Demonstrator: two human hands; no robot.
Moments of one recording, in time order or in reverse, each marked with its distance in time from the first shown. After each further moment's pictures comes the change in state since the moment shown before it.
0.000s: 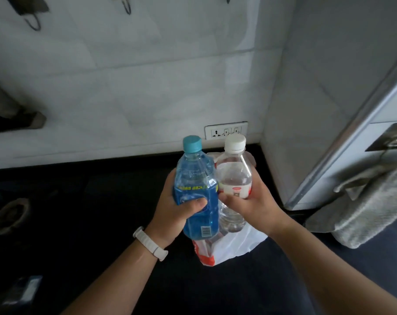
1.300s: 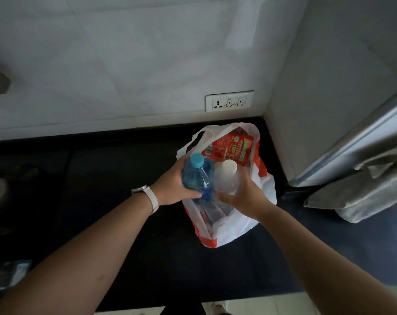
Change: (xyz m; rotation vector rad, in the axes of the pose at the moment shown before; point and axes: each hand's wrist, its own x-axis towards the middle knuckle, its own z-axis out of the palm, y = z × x) left_hand 0.059 -0.079 -0.053 0.616 -0.359 -0.253; right_hand 0.009 0.098 0.031 -0.425 0.001 0.308
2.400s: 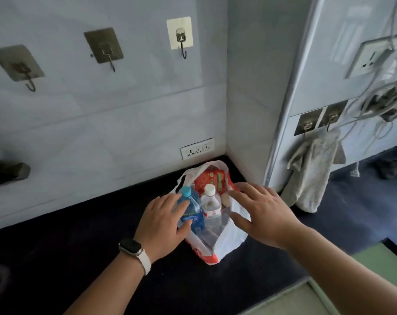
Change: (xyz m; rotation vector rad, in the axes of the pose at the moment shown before) left_hand -0.116 0.069 -0.025 1.039 0.294 0.527; right_hand -0.155 -0.092 -0.058 -0.815 0.396 -0.268
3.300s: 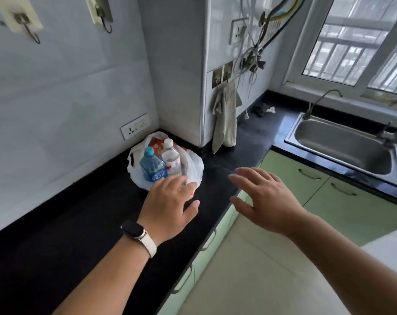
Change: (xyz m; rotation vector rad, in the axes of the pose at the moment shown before) left_hand -0.118 0.001 -0.022 -0.280 0.132 0.576; right_hand -0.180 -0.215 -0.032 -0.182 0.012 0.584
